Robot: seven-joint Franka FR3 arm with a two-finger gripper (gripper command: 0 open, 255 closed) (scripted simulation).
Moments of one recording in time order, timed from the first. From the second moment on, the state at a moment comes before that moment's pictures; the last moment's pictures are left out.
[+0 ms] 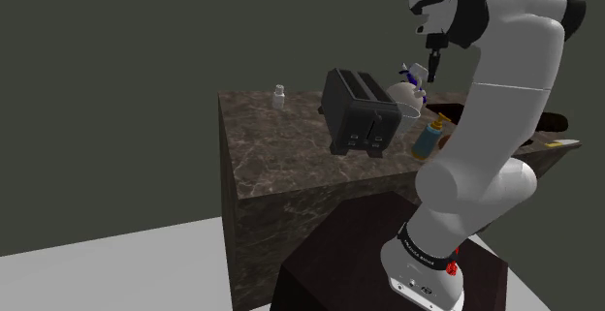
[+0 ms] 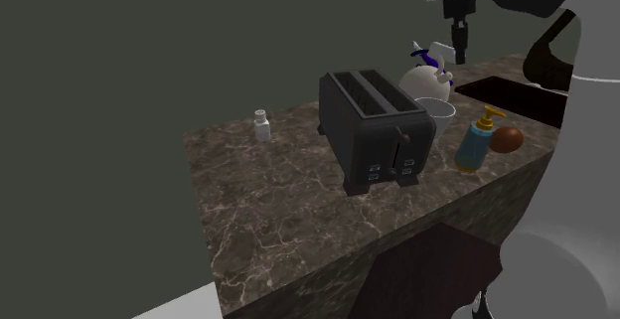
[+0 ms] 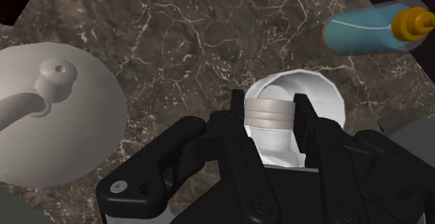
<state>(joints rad) -0.60 0.33 -0.53 -1.45 -0.08 1.49 -1.34</state>
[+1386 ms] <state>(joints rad) -0.88 0.59 -0.57 -1.22 0.01 1.56 -1.61</state>
